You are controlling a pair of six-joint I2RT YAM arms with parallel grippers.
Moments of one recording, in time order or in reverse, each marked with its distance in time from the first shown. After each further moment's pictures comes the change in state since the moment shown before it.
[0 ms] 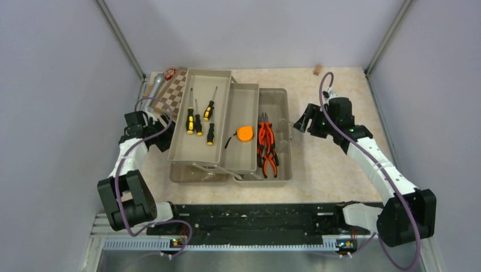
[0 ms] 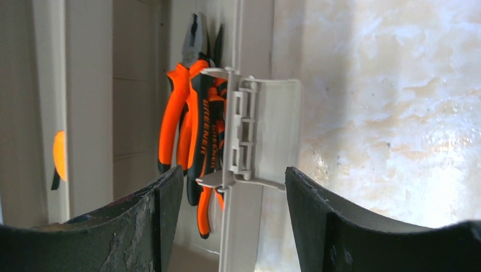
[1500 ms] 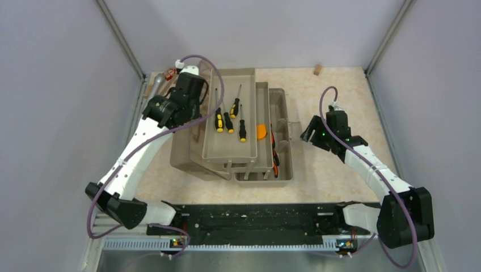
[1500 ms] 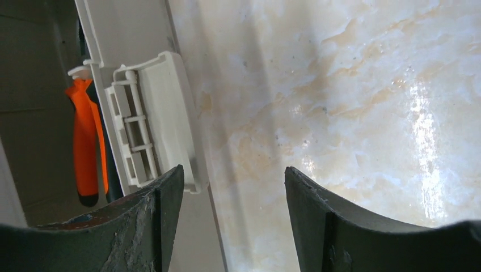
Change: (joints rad) left arm -0.781 -0.010 0.725 -0.614 -1.037 0.180; right arm -0.014 -0.001 -0.183 0.060 0.200 0.097
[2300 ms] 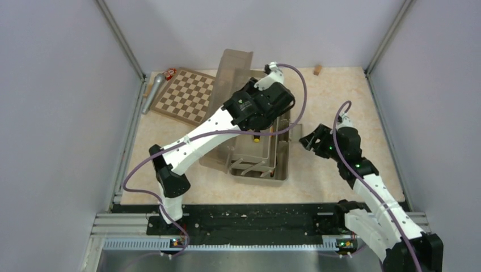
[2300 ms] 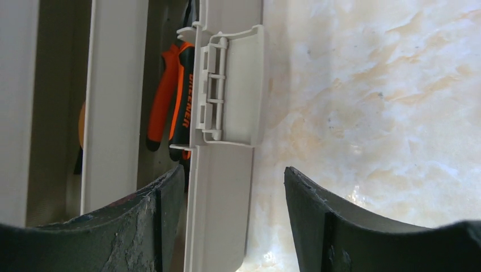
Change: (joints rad) left arm -0.559 0.538 0.585 -0.150 -0.624 0.176; right arm 0.000 -0.327 -0.198 0.122 -0.161 0.057
